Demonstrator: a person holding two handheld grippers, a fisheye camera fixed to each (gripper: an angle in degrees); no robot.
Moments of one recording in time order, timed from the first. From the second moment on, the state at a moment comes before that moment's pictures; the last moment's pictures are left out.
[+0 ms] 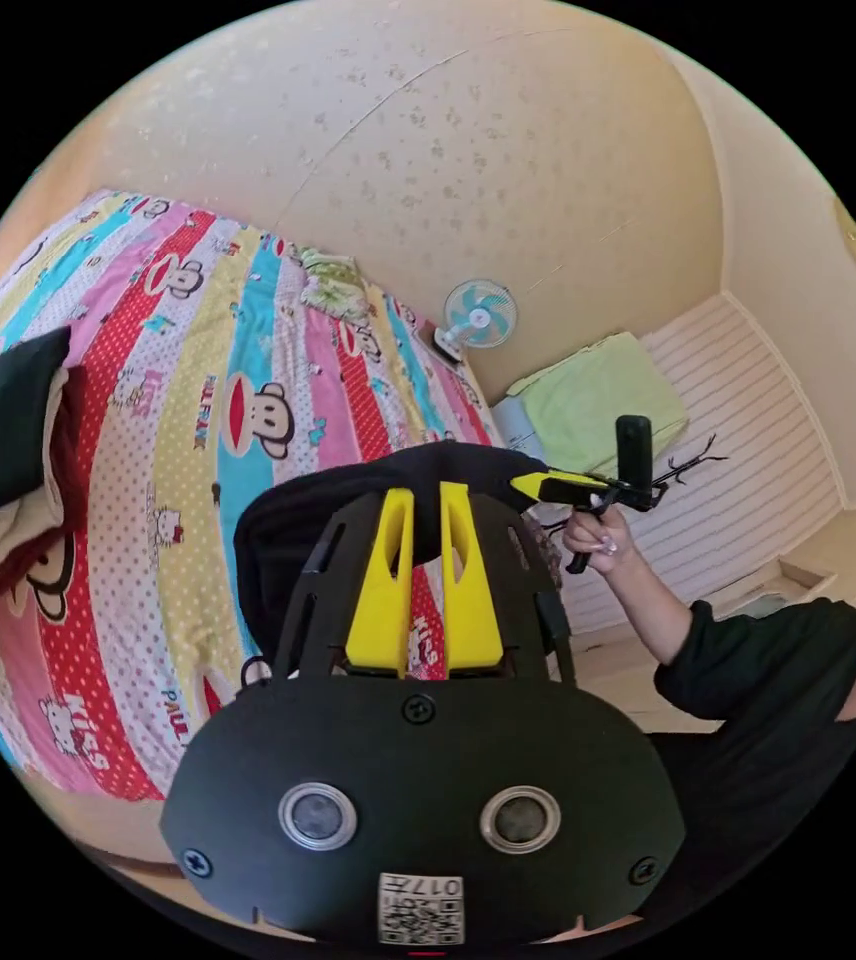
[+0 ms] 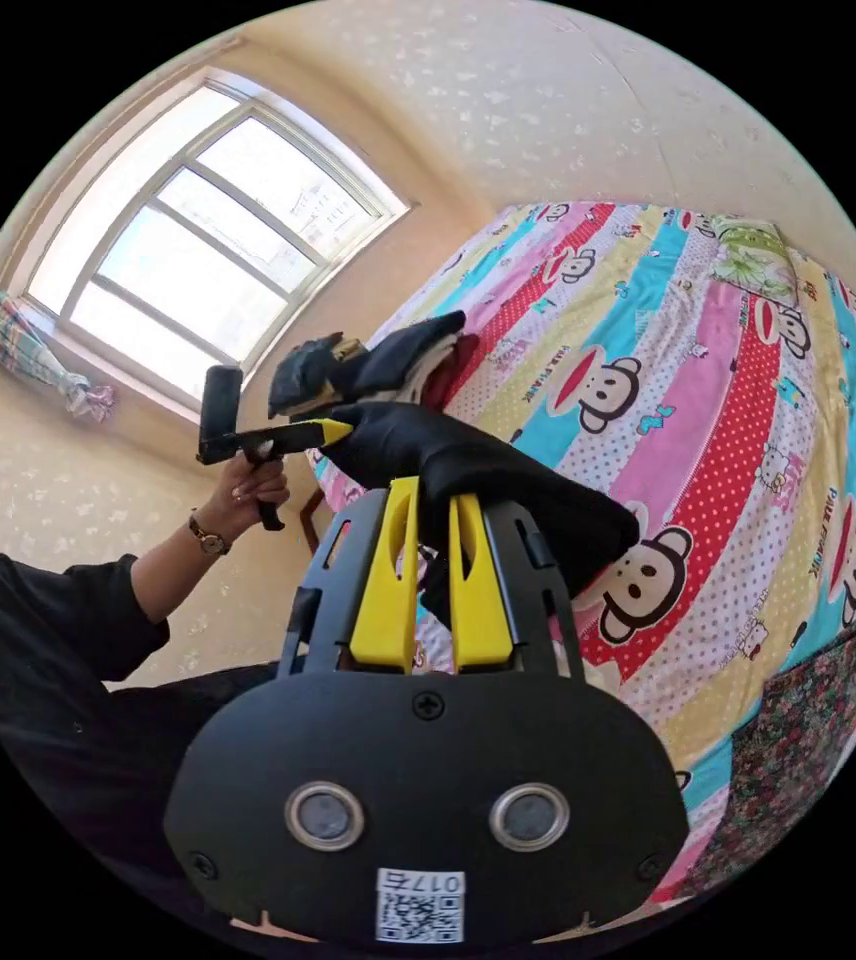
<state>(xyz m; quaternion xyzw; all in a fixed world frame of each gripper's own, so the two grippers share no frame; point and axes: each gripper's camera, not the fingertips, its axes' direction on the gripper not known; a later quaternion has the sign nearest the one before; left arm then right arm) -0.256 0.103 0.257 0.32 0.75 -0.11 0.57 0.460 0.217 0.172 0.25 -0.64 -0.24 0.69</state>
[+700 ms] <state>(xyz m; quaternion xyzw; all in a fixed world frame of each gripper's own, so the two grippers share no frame) -0.107 -0.026 0.469 0.10 0.85 -0.15 0.50 0.280 0.081 0.359 -0.03 -0.82 -0.04 0.57</state>
